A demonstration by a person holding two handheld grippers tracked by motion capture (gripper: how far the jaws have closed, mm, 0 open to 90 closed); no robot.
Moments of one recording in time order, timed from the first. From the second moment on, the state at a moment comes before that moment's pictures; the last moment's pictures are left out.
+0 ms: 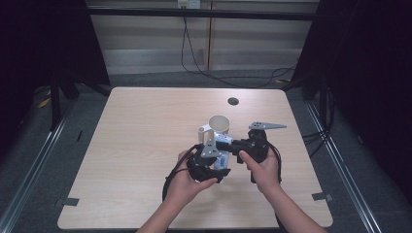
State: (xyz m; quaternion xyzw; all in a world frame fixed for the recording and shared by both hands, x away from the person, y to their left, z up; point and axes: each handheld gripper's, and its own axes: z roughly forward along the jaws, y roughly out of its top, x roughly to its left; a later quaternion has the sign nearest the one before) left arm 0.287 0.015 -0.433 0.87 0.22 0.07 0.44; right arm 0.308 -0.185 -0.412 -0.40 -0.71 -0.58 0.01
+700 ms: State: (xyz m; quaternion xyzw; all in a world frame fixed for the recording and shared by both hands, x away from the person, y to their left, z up) left arm 0.300 0.056 -0.470 0.88 0.23 0.04 0.42; right arm 0.308 -0.201 -0.390 -0.37 -0.71 -0.59 -0.06
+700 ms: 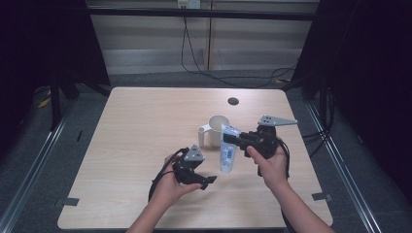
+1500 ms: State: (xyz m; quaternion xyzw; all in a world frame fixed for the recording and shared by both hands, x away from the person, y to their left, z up) left arm 0.295 0.079 -0.501 0.89 0.23 0.05 0.39; right arm 0.322 -0.213 -0.364 -0.36 -0.71 -0.59 -0.12
